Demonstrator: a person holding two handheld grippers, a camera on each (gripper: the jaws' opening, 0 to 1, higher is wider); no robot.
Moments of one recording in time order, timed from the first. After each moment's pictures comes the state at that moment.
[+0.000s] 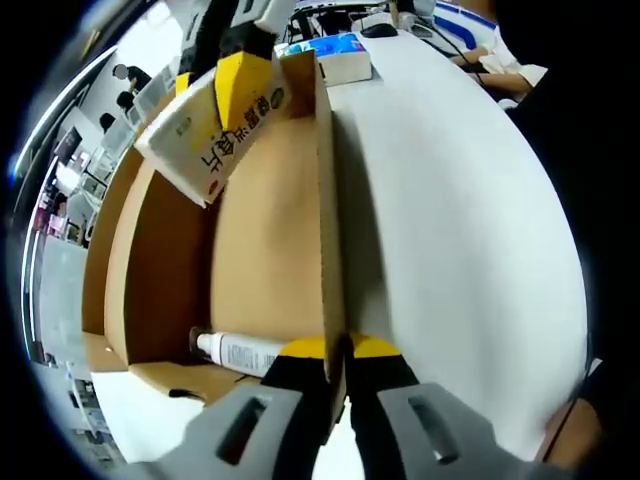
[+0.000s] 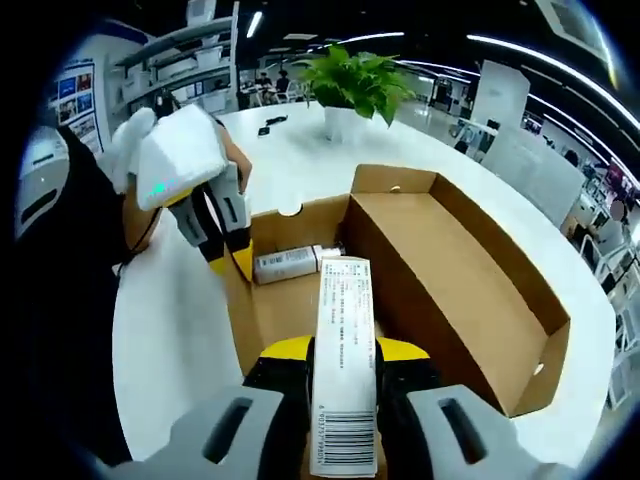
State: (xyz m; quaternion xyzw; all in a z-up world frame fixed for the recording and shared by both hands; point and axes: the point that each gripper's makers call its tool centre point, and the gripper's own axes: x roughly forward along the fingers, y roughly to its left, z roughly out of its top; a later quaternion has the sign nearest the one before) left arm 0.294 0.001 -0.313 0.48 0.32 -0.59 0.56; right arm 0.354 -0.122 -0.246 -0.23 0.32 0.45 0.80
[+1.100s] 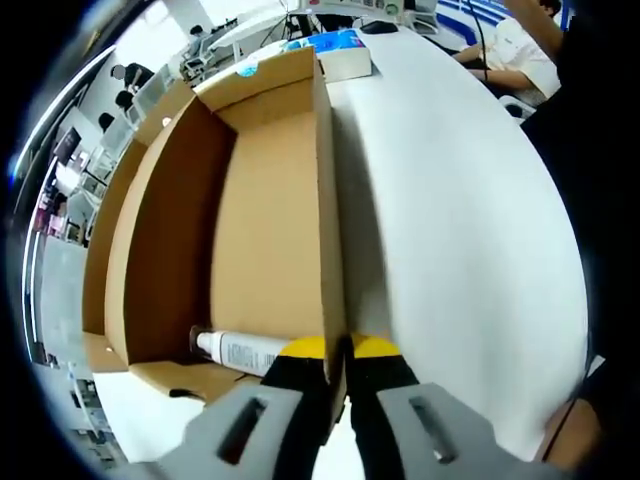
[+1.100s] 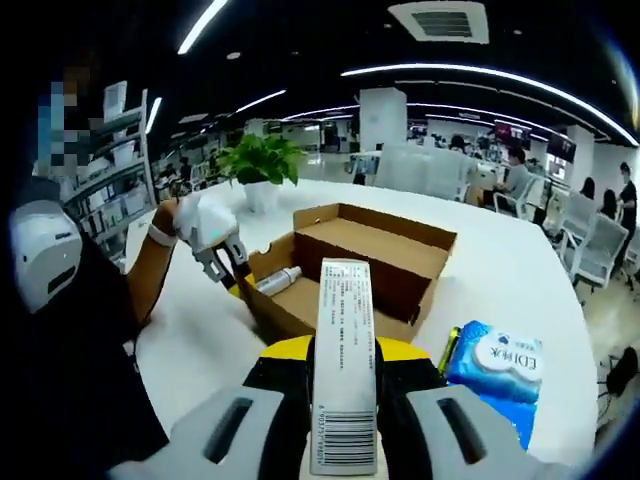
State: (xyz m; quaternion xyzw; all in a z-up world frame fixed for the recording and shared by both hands) left arm 0.298 -0.001 -0.315 0.49 0.32 -0.59 0.56; right arm 0.227 -0.239 -0.181 -0.02 0.23 0.23 0.95
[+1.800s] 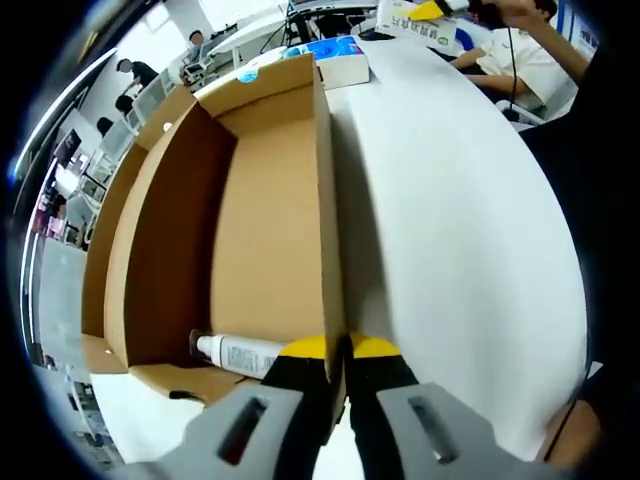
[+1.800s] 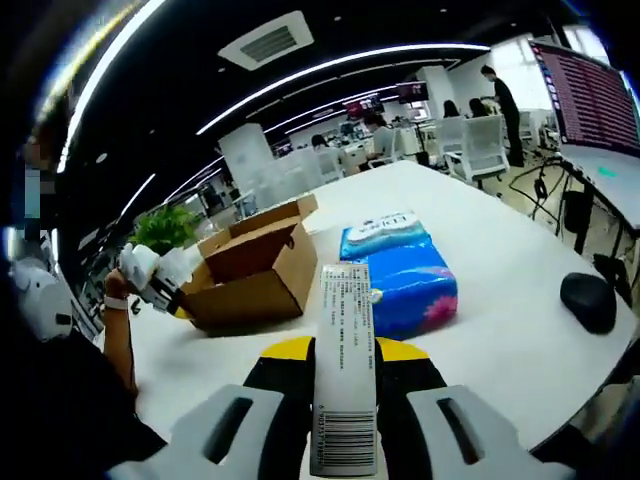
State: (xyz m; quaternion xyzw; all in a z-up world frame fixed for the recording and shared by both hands) left arm 0.296 0.000 -0.314 0.48 0.31 -0.60 0.56; right arm 0.119 -0.348 -0.256 0.18 0.24 -0.01 0.95
